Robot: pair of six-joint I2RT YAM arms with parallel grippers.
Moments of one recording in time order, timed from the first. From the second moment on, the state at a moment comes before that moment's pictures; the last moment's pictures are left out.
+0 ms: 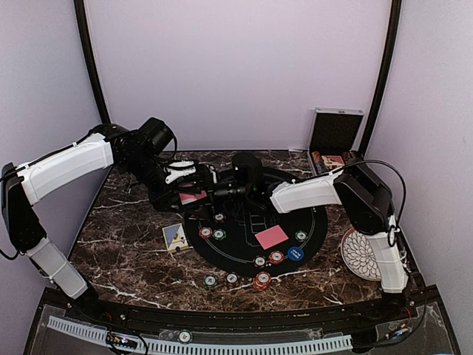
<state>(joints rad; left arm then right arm) -0.61 1.57 1.45 -1.05 0.18 0.61 0.92 2.23 1.54 0.59 -0.78 1.38</state>
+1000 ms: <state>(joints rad) -0.61 1.57 1.44 -1.07 0.18 0.61 0.90 2.16 1.47 0.50 -0.74 1.28</state>
